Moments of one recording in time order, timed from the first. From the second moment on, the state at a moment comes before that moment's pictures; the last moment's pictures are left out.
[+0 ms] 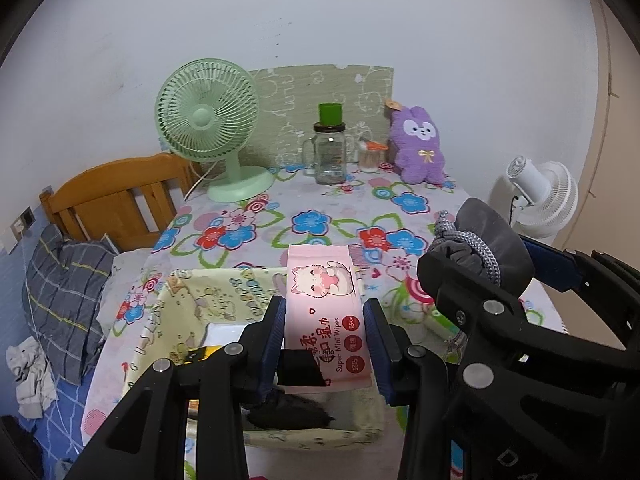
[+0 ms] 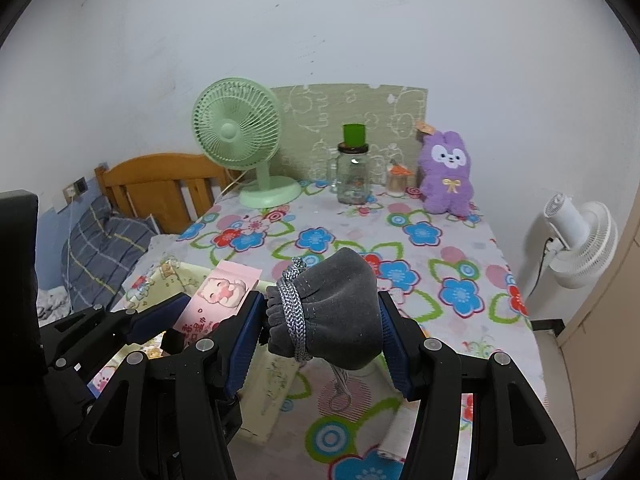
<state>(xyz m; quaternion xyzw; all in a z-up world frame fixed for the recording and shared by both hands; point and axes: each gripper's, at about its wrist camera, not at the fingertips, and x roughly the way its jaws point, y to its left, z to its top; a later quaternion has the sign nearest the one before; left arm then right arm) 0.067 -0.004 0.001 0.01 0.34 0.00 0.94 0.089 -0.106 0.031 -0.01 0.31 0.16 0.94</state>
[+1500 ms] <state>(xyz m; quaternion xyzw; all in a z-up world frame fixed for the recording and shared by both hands) 0.104 0.104 -0.062 -0.02 0.41 0.08 0.91 0.137 0.015 -0.024 -0.06 0.38 0.23 0.90</state>
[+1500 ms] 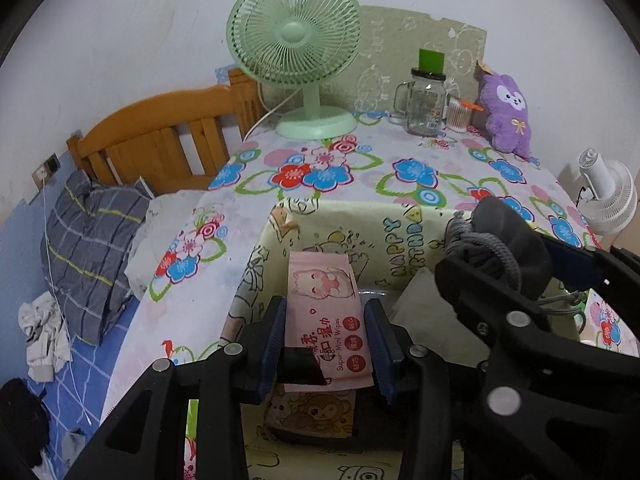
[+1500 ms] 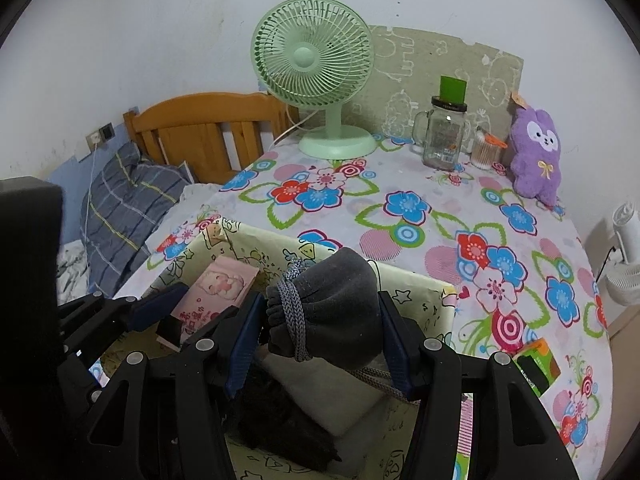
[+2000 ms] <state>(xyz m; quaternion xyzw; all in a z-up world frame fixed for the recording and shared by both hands) 0.098 0.105 -0.056 -0.03 0.41 0.04 0.91 0.143 0.023 -0.025 -0.06 0.39 0.24 0.89</state>
